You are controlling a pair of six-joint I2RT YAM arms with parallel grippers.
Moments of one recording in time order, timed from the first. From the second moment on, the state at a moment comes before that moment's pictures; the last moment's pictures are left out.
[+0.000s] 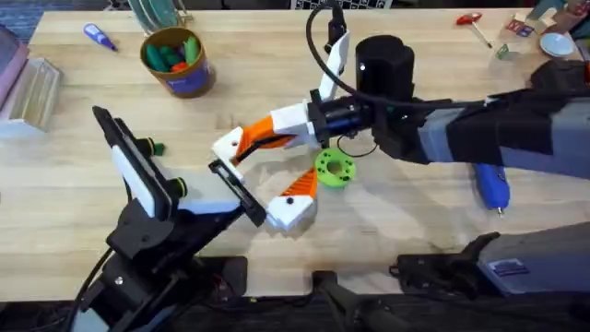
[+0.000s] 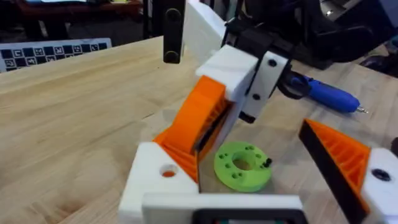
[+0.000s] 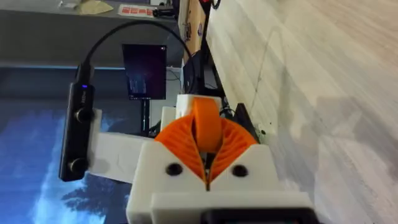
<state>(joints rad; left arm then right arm) -0.64 0.01 0.01 -0.07 0.21 -0.11 0.60 1.63 0.71 0.56 -1.07 1.09</state>
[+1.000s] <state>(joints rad) -0.64 0.01 0.01 -0.07 0.27 -0.09 0.55 1.64 0.71 0.56 -1.21 1.06</state>
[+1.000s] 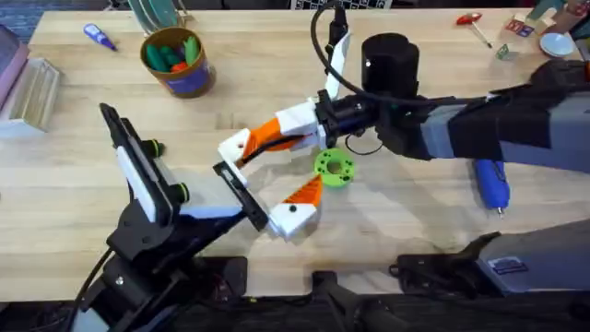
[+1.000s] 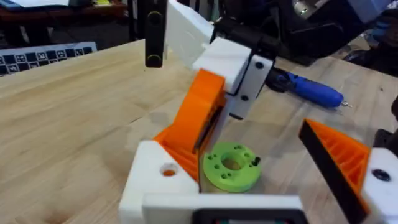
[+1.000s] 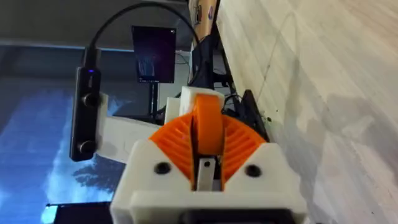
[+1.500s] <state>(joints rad) -0.66 0.01 0.01 -0.06 0.38 -0.08 0.58 1.65 0.71 0.56 -1.26 1.04</state>
